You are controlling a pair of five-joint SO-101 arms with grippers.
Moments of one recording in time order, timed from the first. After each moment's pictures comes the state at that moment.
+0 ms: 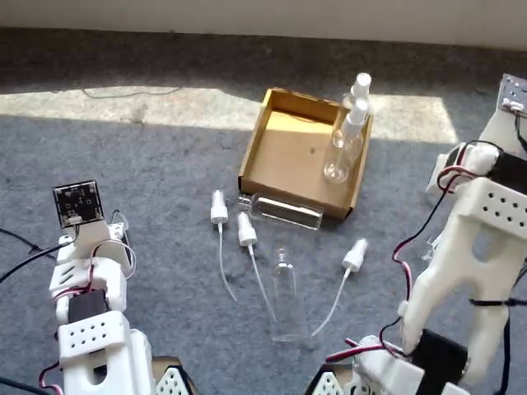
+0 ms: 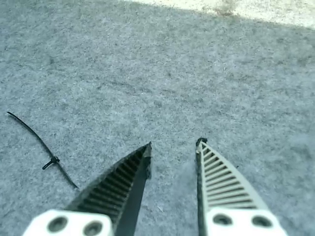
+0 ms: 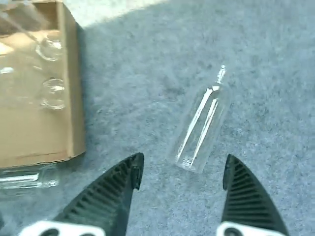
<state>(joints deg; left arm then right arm) -25.3 -69.6 88.7 25.8 -0.4 22.5 -13.5 3.9 82.0 4.4</state>
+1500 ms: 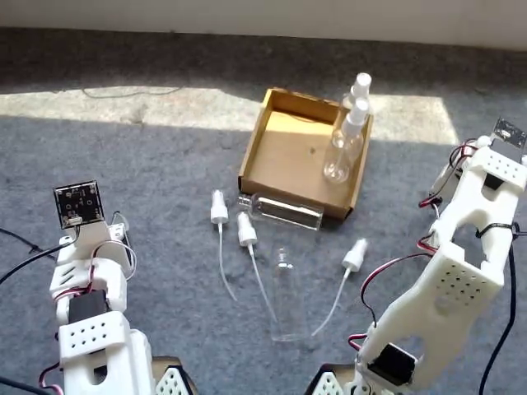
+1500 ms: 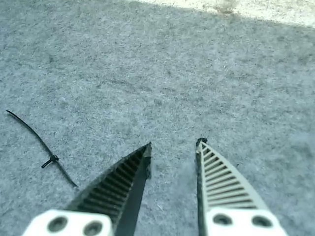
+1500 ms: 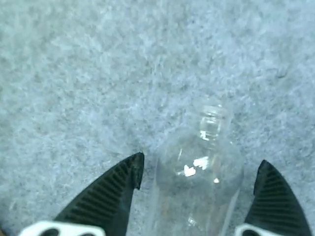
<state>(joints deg) -25.3 -69.6 89.2 25.6 -0.4 27.0 35.7 -21.1 73.8 -3.1</state>
